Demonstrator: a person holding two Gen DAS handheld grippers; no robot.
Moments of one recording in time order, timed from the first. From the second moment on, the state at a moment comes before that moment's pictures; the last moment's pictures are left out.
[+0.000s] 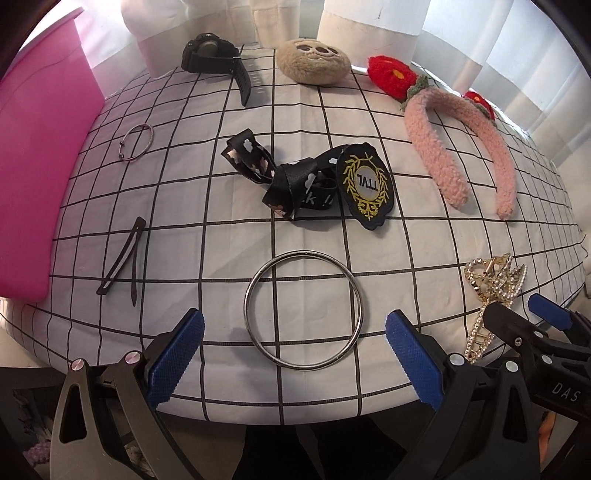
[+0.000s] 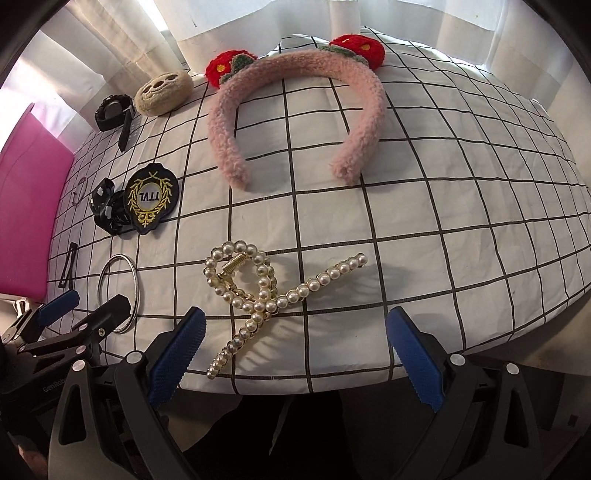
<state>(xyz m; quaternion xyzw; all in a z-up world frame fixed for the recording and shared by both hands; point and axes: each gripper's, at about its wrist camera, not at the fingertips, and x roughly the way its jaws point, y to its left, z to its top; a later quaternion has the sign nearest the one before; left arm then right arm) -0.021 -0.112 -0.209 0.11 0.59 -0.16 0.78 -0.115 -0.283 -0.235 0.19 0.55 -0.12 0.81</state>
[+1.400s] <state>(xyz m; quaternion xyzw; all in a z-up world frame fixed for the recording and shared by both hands) -0.014 -0.096 -0.217 0.12 0.58 -0.17 0.79 -0.109 -0.274 -0.235 0.11 0.54 -0.15 0.82</state>
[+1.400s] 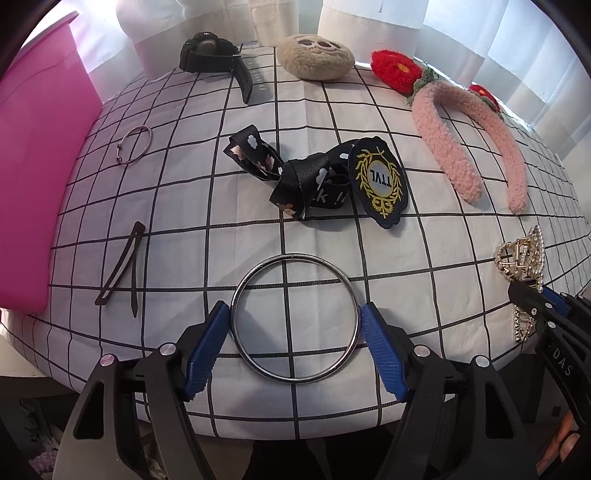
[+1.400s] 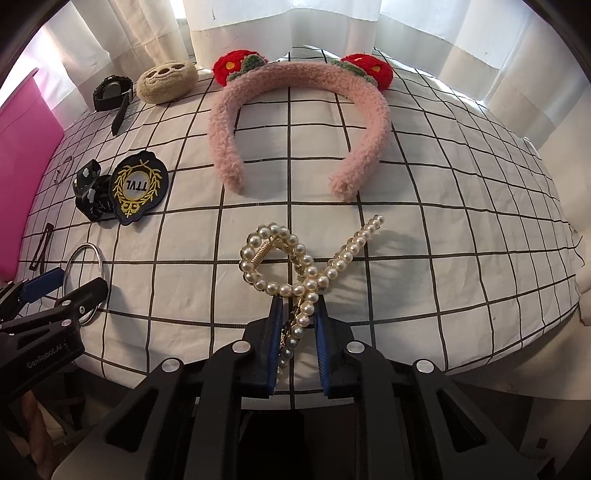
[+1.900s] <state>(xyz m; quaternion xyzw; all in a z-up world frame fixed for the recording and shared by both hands) -0.022 -0.077 -0.194 0.11 0.55 -0.17 0.81 -0.122 -0.267 -0.226 0.13 0.51 -0.13 0.84</state>
